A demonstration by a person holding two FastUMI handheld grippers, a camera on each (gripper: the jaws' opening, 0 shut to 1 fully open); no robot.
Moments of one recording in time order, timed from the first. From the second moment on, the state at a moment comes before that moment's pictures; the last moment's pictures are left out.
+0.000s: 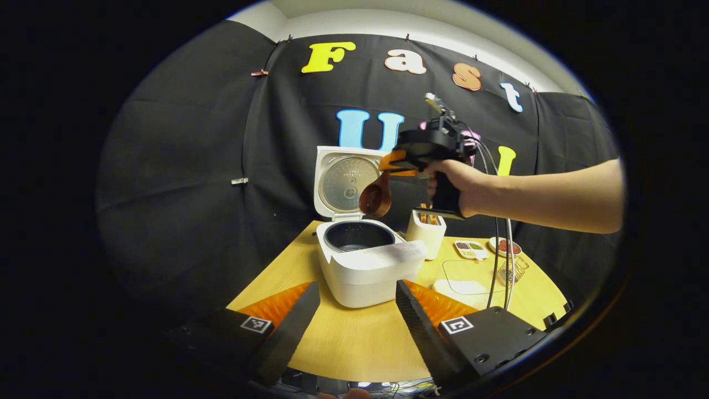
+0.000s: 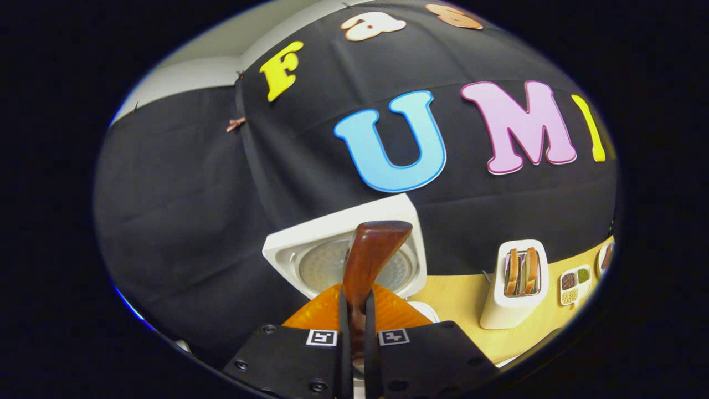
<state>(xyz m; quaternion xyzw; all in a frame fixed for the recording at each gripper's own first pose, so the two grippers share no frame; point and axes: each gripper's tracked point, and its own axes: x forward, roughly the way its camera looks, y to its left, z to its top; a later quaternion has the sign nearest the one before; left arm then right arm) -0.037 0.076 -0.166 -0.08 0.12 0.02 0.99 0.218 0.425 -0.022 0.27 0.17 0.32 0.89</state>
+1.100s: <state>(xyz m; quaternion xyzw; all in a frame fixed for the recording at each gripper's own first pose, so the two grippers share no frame) 0.023 -0.040 -0.104 -0.03 0.10 -0.03 0.99 0.200 -0.080 -0.147 0.27 0.14 0.06 0.95</state>
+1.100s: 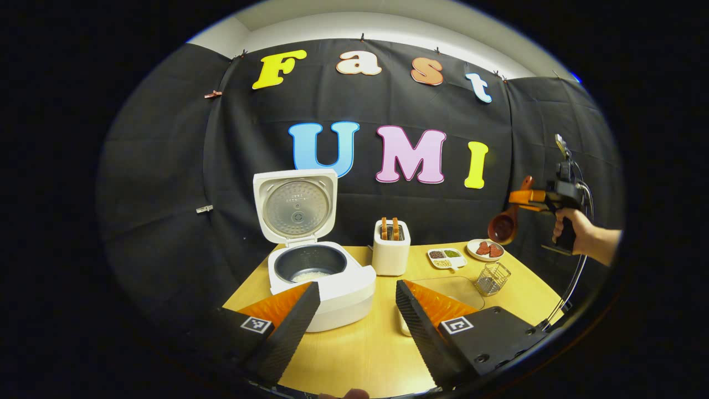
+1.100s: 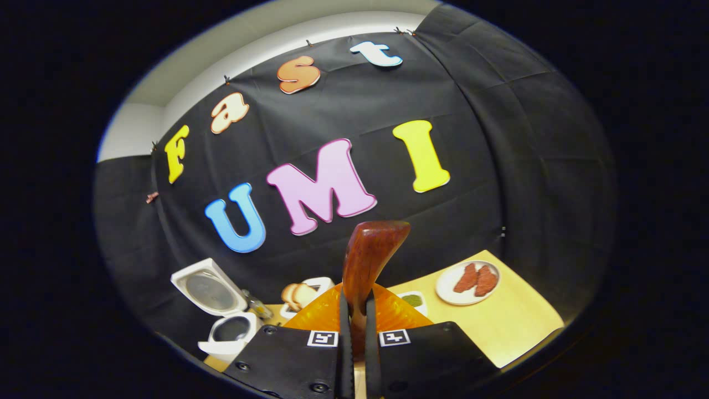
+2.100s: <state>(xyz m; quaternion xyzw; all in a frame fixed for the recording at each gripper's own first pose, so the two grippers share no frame) 0.058 -0.056 -0.010 0.00 0.05 0.03 1.00 0.202 -0.084 -0.377 0.27 0.33 0.05 0.90</state>
